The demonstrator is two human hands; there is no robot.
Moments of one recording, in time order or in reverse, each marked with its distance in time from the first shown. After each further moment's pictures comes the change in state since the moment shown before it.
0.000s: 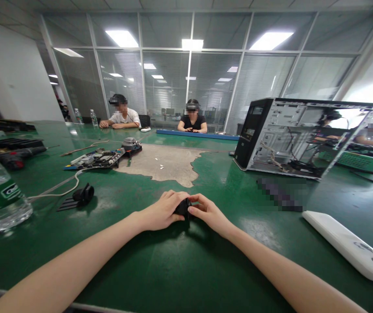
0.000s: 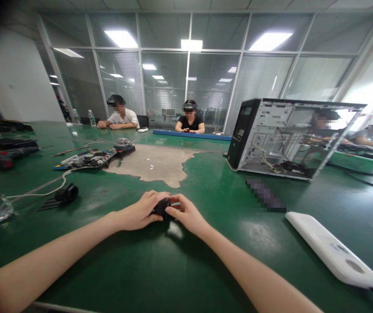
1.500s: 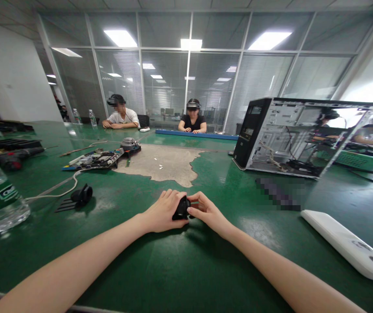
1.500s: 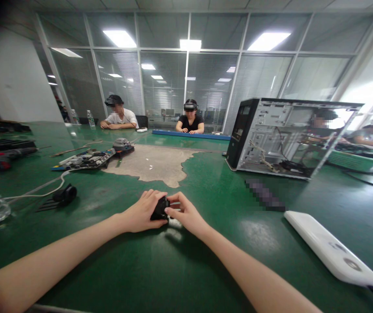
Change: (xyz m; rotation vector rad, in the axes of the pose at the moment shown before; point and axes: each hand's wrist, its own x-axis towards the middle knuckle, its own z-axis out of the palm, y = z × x) left_hand 0.004 0.001 0.013 0.191 0.060 -0.084; right_hand -0.003 0.000 0.000 0.030 0.012 -0.047
